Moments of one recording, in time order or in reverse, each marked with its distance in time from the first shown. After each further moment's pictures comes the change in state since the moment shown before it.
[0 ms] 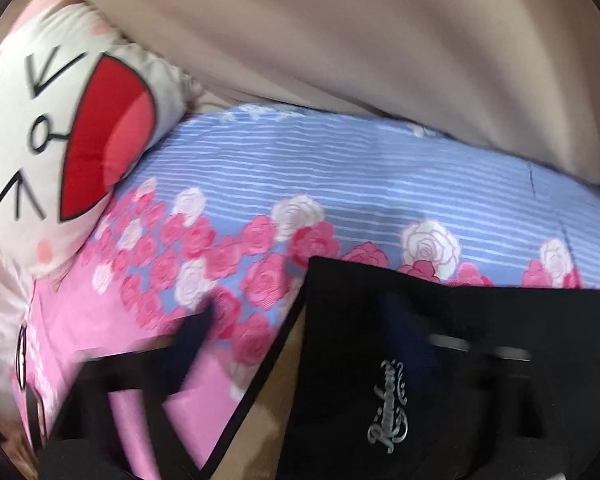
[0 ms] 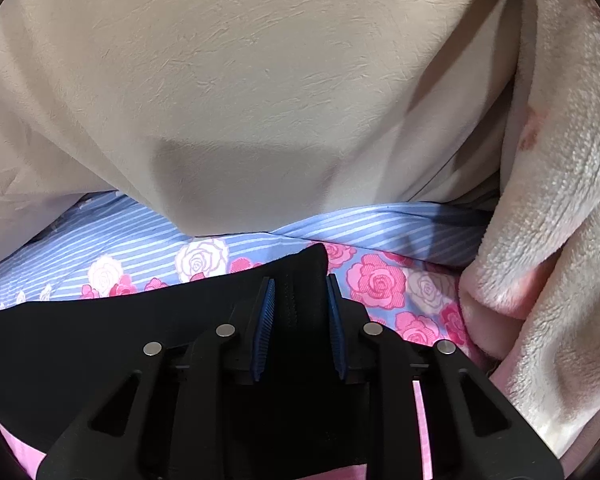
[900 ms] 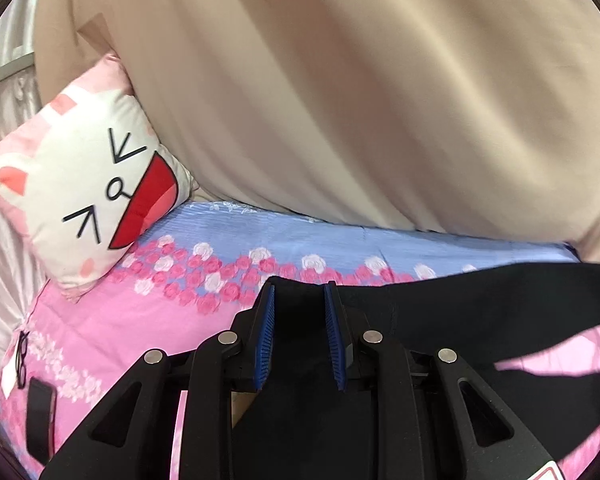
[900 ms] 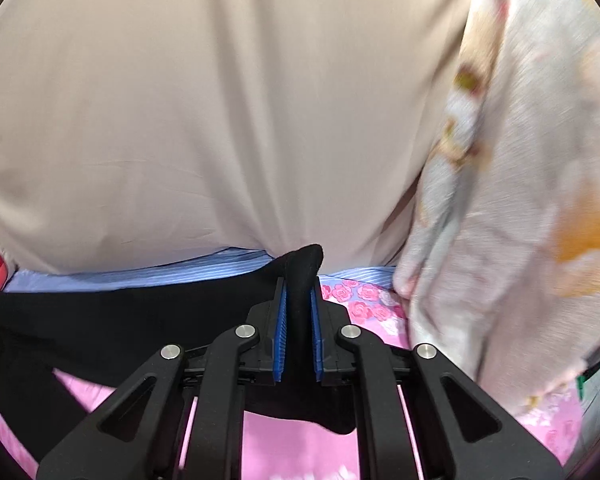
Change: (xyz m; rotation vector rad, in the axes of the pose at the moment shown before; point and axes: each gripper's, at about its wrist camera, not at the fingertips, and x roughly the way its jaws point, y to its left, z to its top) left arm -0.250 0.078 -0.099 0.024 -0.348 -0.321; right arm -0.279 0.020 -0.054 -0.109 -0.340 0.108
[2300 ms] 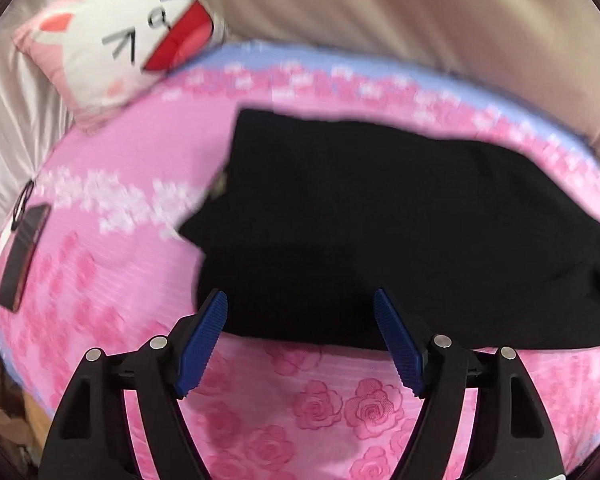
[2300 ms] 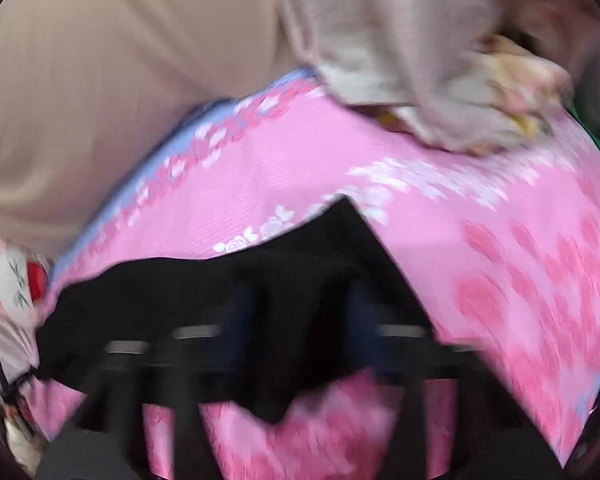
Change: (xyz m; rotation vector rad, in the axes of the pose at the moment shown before) left arm 0.003 0.001 -0.198 -0.047 0.350 0.102; right arm -0.022 -0.092 -0.181 0.296 0.318 0.069
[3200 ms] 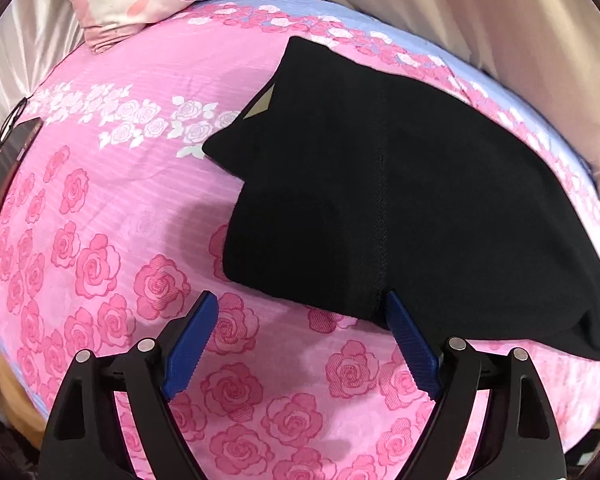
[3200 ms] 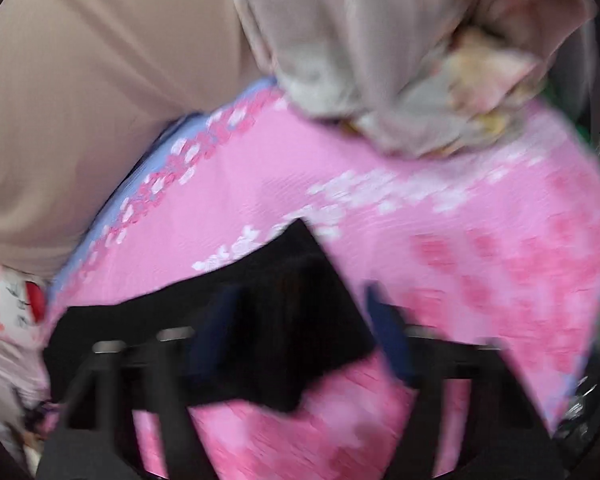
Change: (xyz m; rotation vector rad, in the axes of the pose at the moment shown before) left arm 0.010 0.043 -0.021 -0.159 0.113 -0.120; right arm 0.005 -0.034 0.003 0.129 0.114 0.025
